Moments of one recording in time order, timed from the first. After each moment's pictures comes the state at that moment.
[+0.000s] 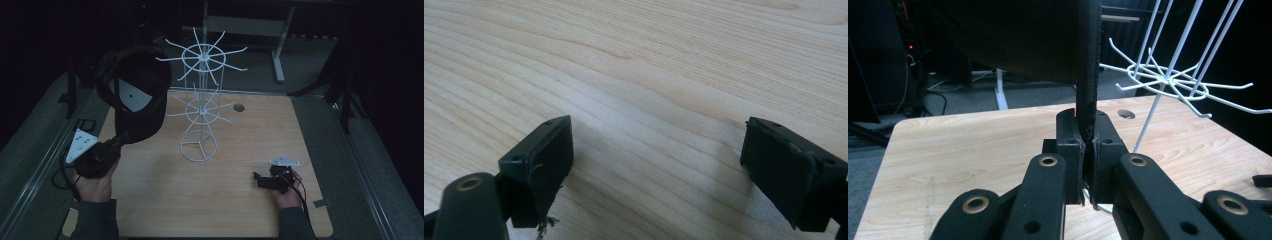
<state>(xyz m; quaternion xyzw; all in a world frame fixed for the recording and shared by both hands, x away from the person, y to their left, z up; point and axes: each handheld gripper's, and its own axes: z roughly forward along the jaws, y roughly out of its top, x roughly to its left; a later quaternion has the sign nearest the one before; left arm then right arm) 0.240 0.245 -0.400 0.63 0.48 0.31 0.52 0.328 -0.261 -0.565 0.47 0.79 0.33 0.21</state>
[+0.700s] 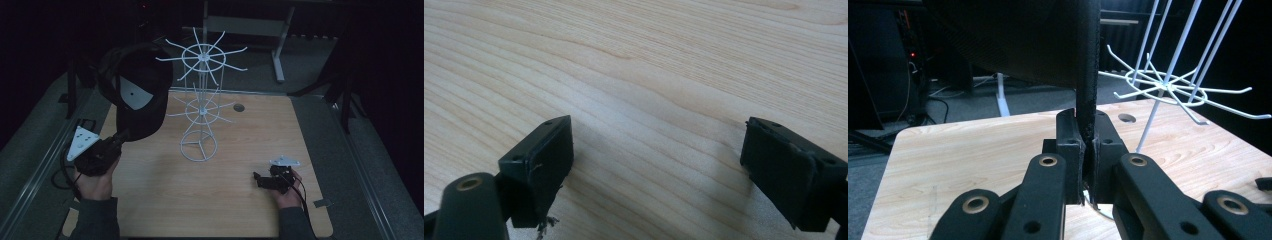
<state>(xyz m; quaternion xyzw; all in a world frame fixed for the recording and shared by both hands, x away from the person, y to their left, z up) 0.245 0.242 -0.395 0.63 0.48 0.32 0.52 0.328 -0.261 -0.565 0.47 0.79 0.33 0.21</state>
